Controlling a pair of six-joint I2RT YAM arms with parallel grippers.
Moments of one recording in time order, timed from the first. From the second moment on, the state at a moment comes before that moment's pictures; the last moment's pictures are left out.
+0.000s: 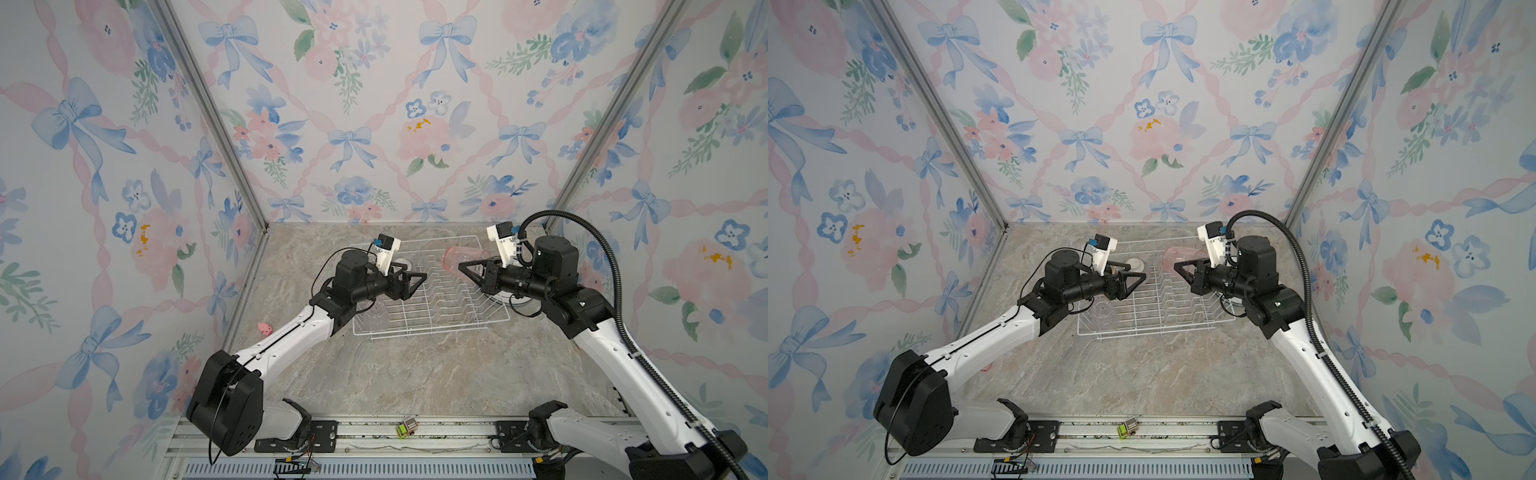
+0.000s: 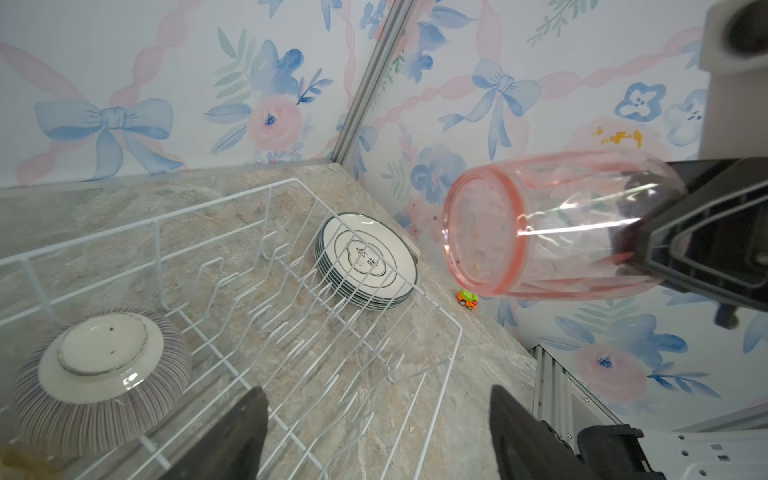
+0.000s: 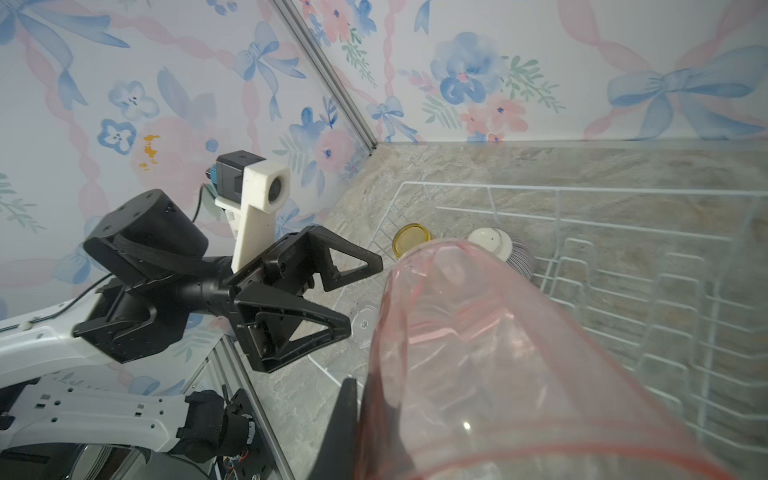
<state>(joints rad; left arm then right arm) -0.59 1.35 0.94 0.13 0.41 -0.35 0.40 1.07 1.19 -0.56 -0.49 0.32</state>
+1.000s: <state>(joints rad) -0.73 1.10 0.86 -0.29 -0.14 -0.28 1.15 0.99 0.92 -1.20 0.22 0.54</state>
